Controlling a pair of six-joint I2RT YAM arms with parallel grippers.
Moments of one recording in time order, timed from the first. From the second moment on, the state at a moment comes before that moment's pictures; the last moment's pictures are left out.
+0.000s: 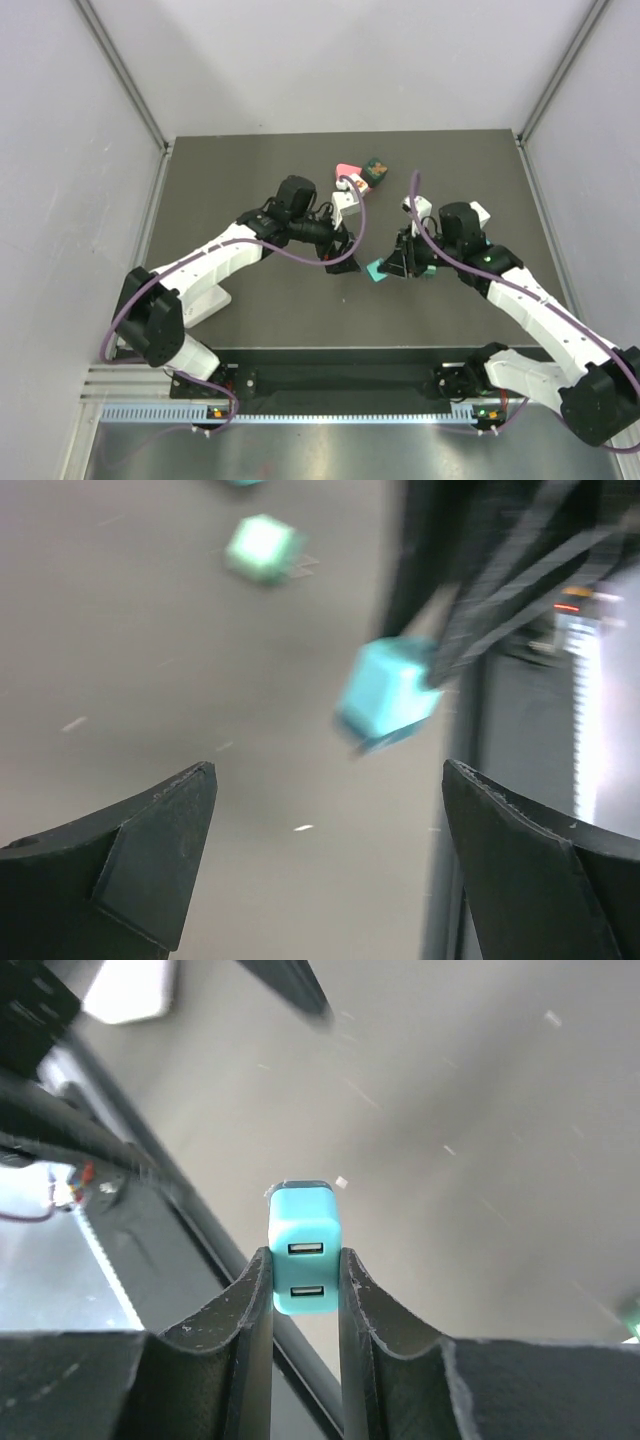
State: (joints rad) left arm -0.65 1.51 1.16 -0.29 0.80 0.17; right arm 0.46 1.03 0.79 -0.37 -0.58 0.21
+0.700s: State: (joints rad) left arm -0.62 1.18 1.07 -0.35 -0.09 -0.15; right arm 0.04 1.12 1.12 -0.85 -0.08 0.03
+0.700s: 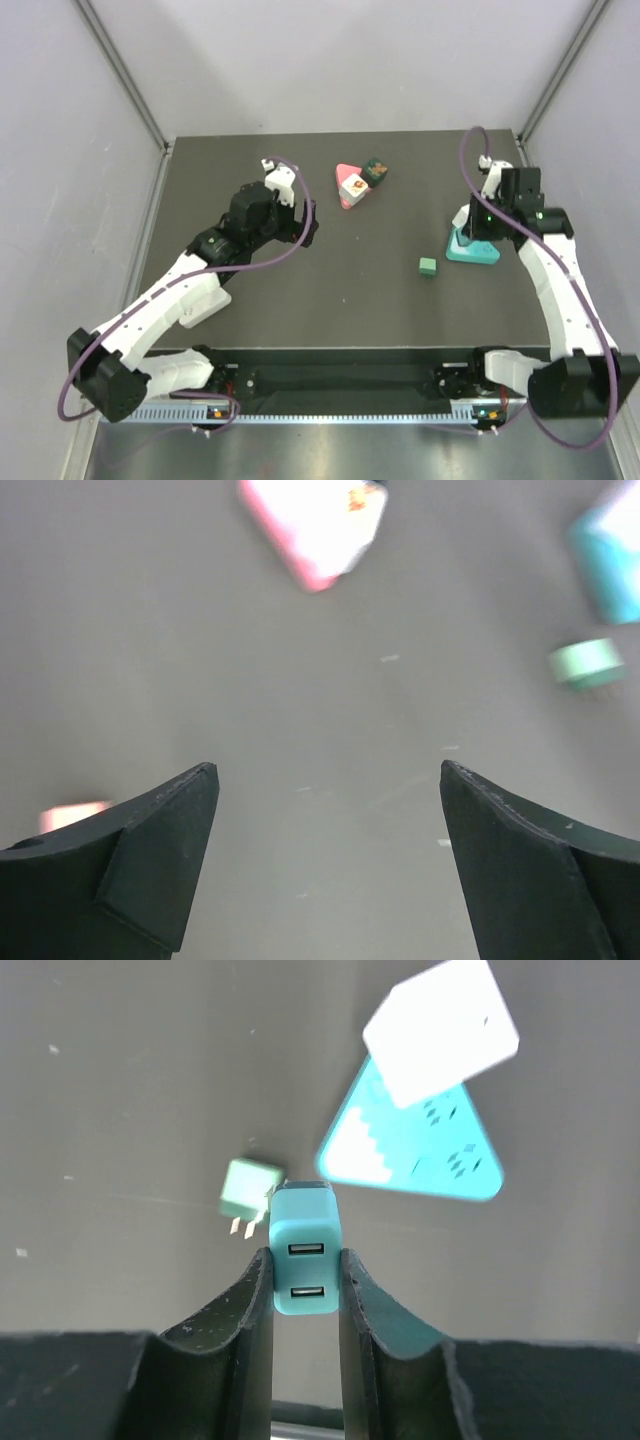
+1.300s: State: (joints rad) left arm -0.73 1.07 0.96 -0.21 0.09 -0.23; right arm -0.23 1.39 1.23 -0.95 -0.18 -0.53
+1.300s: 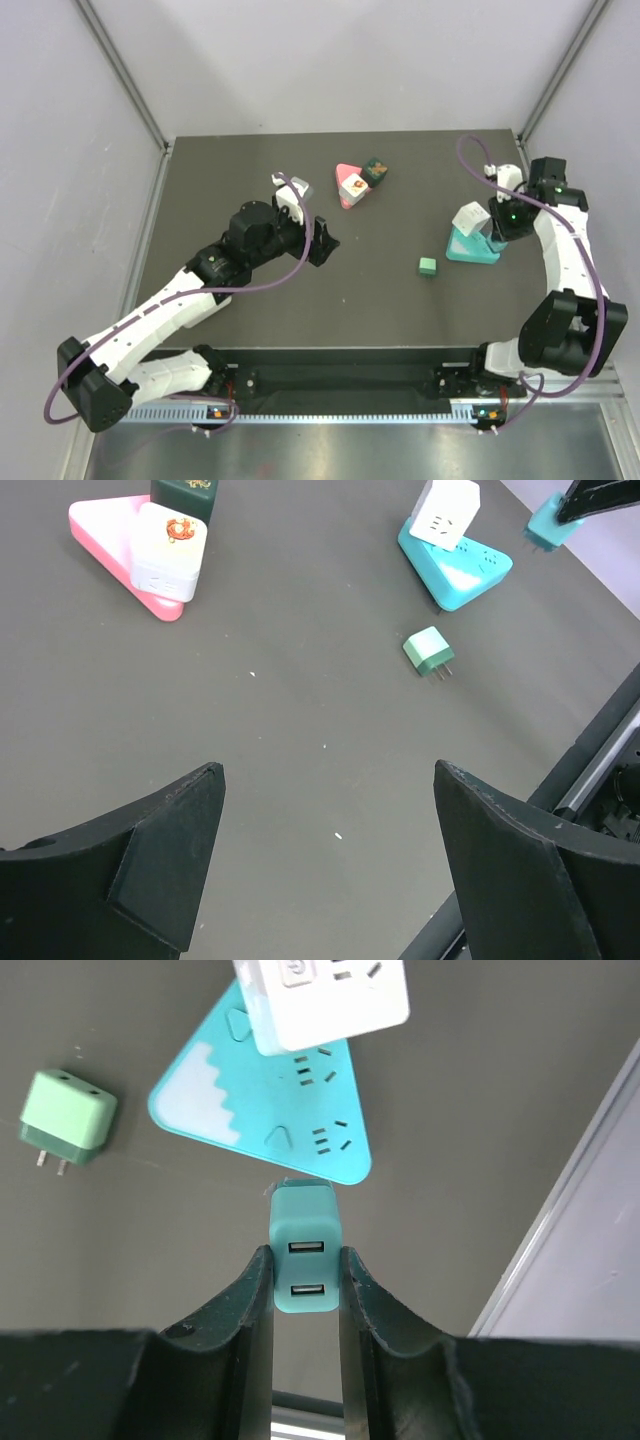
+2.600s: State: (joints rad) left arm -0.75 1.19 0.95 -0.21 0.05 -0.18; right arm -0.34 1.72 1.39 -0.99 -0.39 -0.80
